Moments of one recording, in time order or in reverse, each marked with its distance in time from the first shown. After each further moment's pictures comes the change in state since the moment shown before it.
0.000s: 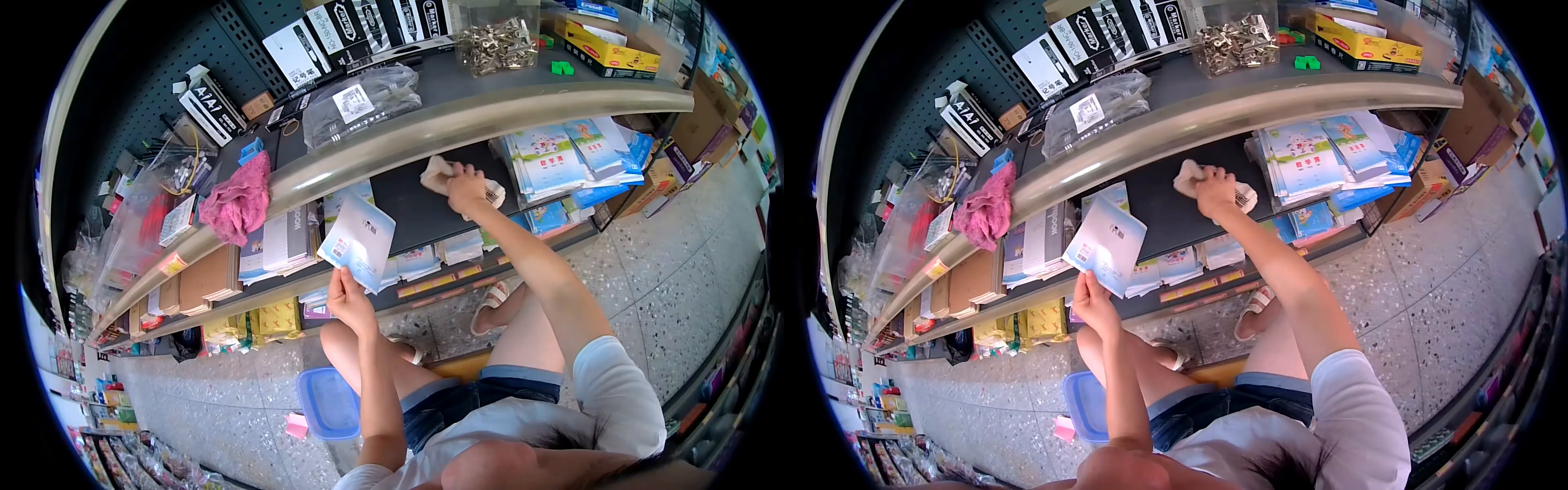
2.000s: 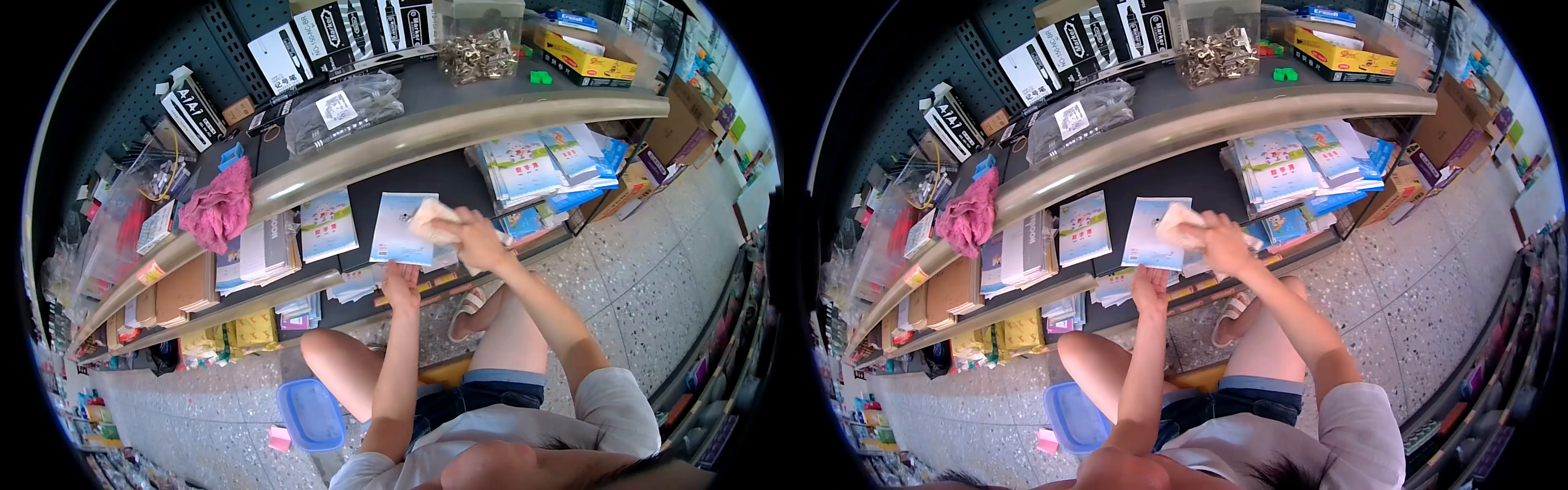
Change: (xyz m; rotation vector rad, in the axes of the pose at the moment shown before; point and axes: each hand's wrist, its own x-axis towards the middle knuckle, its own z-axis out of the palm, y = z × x) left_hand -0.043 -0.109 0.087 -0.632 -0.073 -0.832; right_hand -0.128 0.030 -0.043 0.364 0.153 -0.256
